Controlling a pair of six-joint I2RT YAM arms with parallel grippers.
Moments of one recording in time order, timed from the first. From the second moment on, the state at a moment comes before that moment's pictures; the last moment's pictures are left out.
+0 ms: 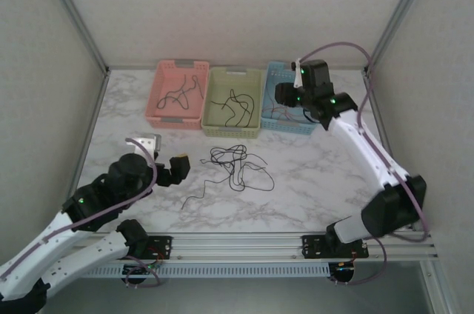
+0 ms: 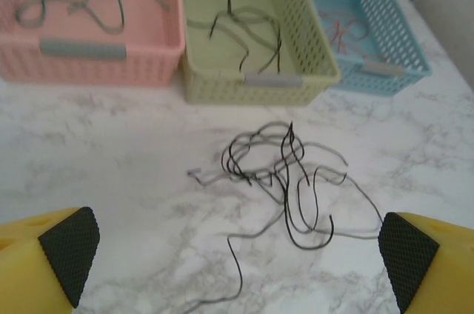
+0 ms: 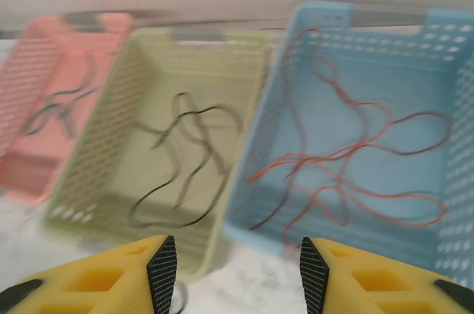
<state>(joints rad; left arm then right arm) -0.85 0.57 0.79 -0.77 -0.34 -0.59 0.42 1.41 1.38 -0.62 -0.03 0.28</state>
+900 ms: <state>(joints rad) -0.85 1.30 0.65 -0.55 -0.06 -0.74 0.63 1.08 0.89 -0.67 -0.10 0.49</state>
